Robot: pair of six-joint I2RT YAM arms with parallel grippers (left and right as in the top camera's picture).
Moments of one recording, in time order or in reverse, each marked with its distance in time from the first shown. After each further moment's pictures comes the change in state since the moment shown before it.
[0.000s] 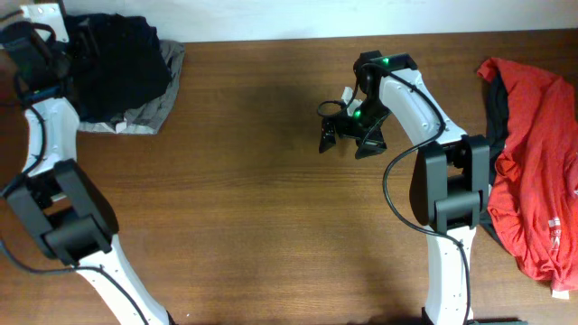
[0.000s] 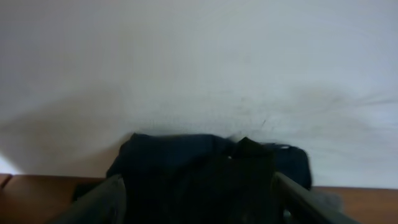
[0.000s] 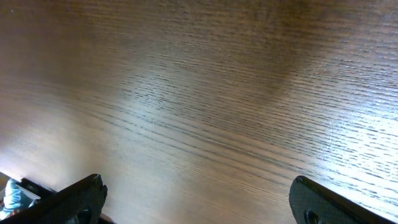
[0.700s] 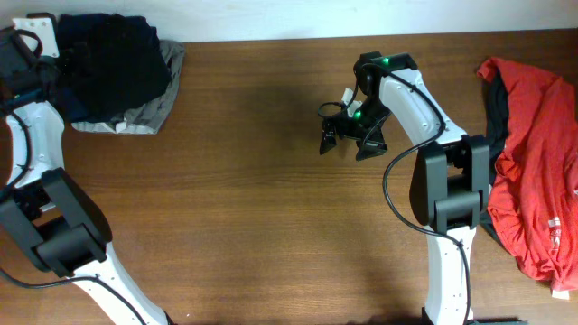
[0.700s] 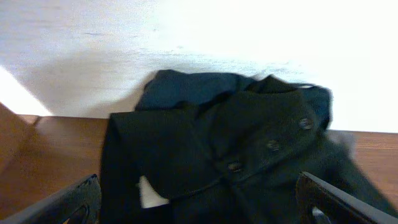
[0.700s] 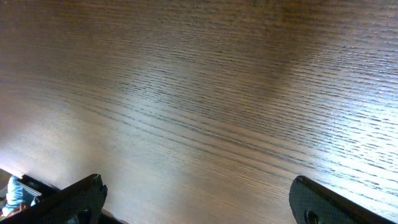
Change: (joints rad) left arm 0.054 -0.089 -0.019 -0.275 -0.010 0.070; right arm 0.000 0.000 0.000 -0.022 0.000 0.000
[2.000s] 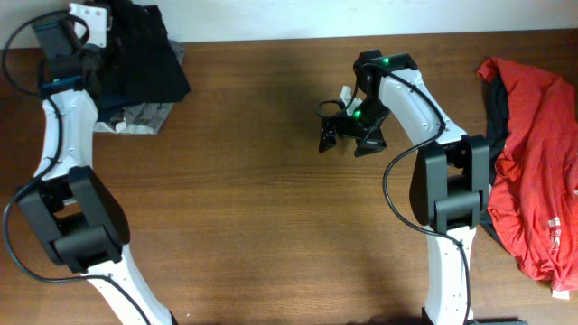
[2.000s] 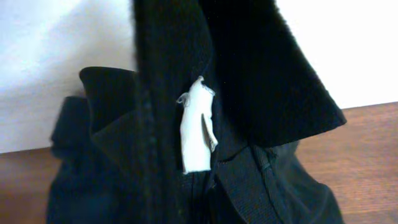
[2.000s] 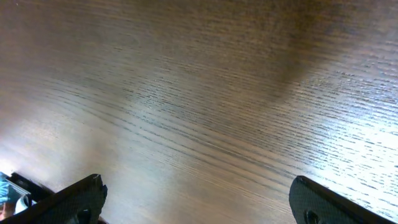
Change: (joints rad) left arm -0.144 -0.039 -0.011 -0.060 -0.037 0.091; right arm 0.000 0.000 0.000 0.029 0.000 -0.050
